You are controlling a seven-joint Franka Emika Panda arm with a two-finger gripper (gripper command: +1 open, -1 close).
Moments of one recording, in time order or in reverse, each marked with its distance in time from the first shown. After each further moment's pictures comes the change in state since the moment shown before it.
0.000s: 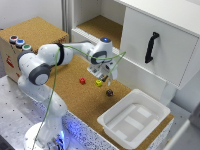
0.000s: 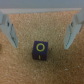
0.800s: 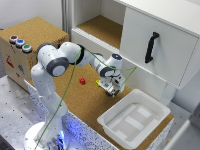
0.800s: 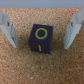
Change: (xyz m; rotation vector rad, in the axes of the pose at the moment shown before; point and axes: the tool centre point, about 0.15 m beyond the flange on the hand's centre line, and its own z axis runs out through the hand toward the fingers) arm 0.018 -0.008 0.071 0.049 -0.039 -0.066
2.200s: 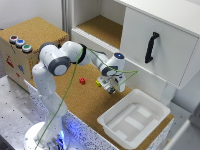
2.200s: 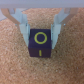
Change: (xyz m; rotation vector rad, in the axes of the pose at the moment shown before) arm 0.027 0.009 -0.026 0.043 0.068 0.575
